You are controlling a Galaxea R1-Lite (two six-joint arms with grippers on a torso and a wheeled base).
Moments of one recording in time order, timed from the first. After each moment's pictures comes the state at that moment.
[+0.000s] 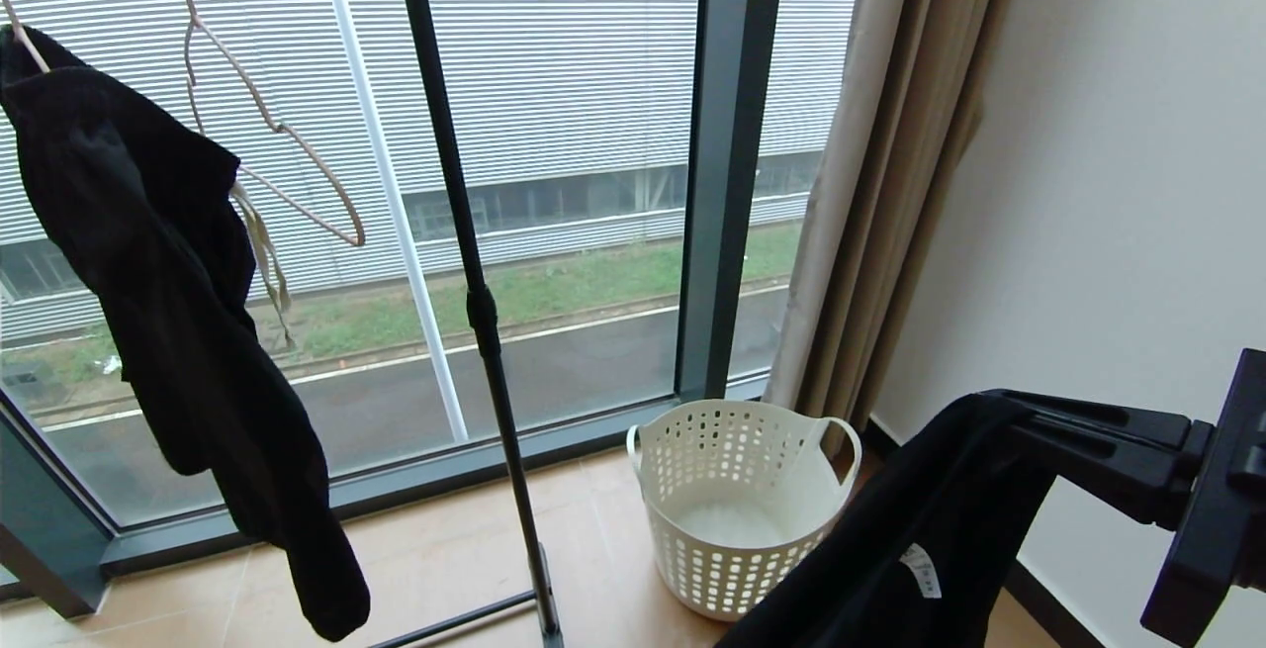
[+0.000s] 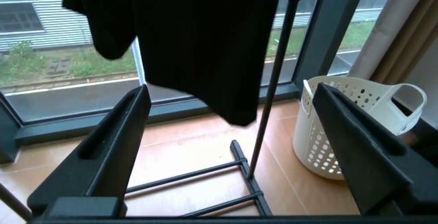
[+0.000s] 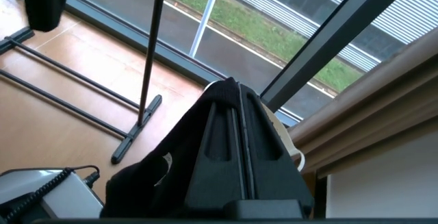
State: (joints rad) left arm 0.00 0.00 -0.01 0.03 0.05 -0.02; right arm 0.85 1.10 -0.66 -0.19 -0.25 -0.25
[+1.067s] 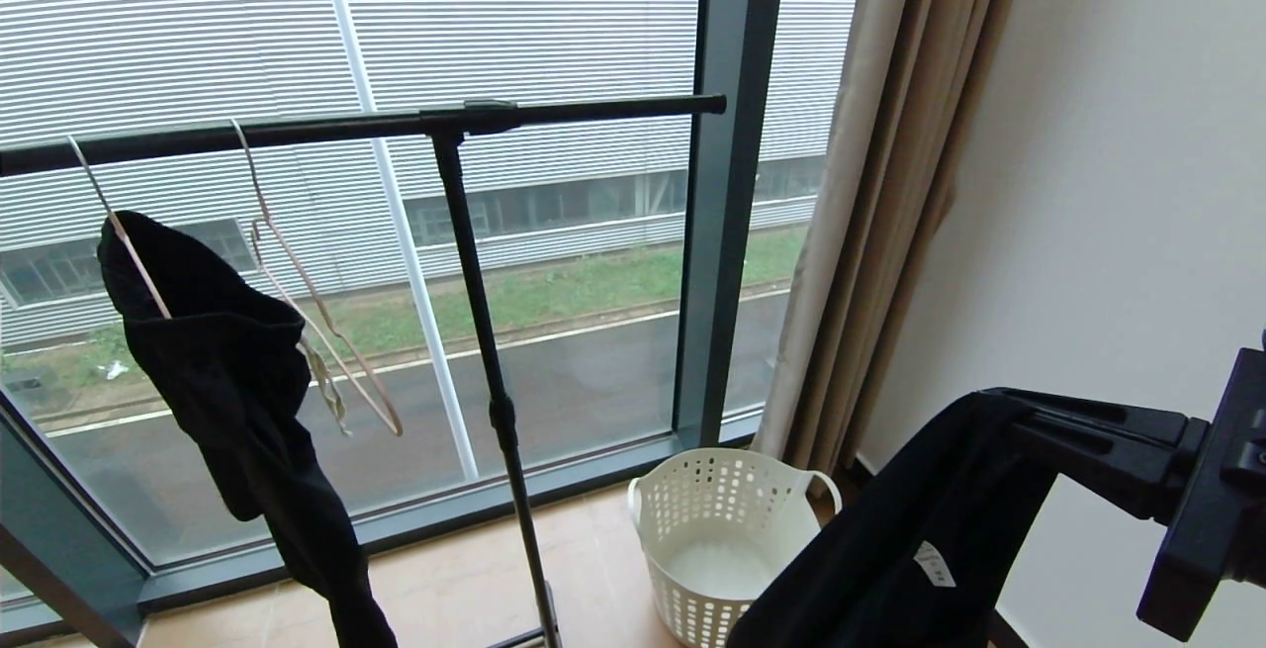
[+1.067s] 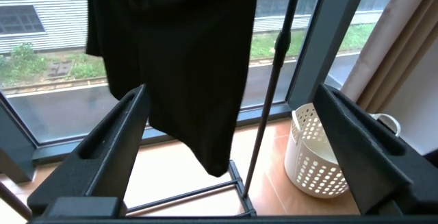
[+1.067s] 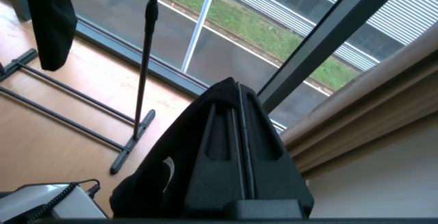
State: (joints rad) left arm 0.00 0.00 -0.01 0.03 0.05 -0.03; right arm 0.84 1.10 -0.66 -0.19 -0.25 -0.26
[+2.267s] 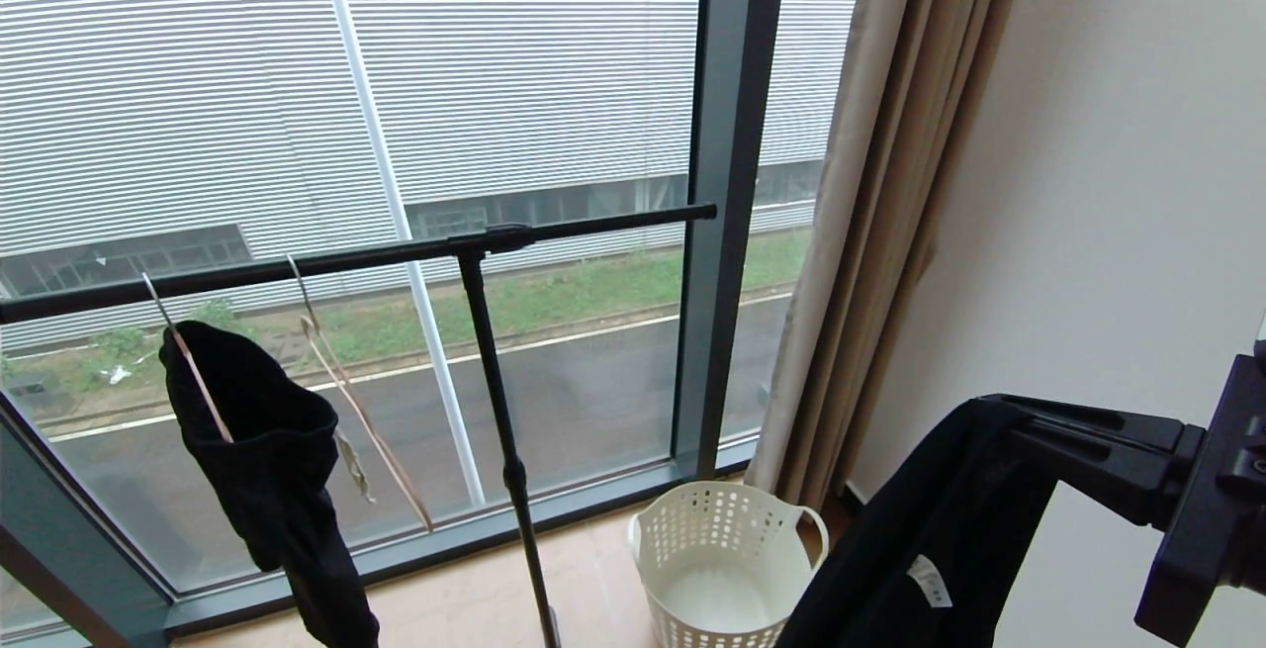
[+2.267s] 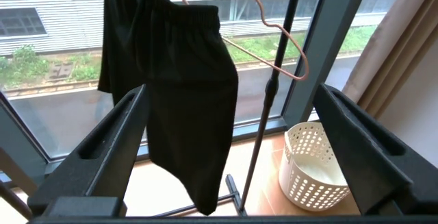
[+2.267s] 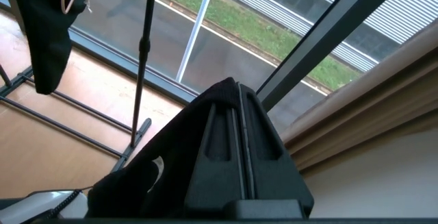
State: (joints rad) left arm 0.00 0.00 -0.01 0.03 0.05 -0.03; right arm 0.83 1.10 -0.65 -0.18 -0.25 -0.26
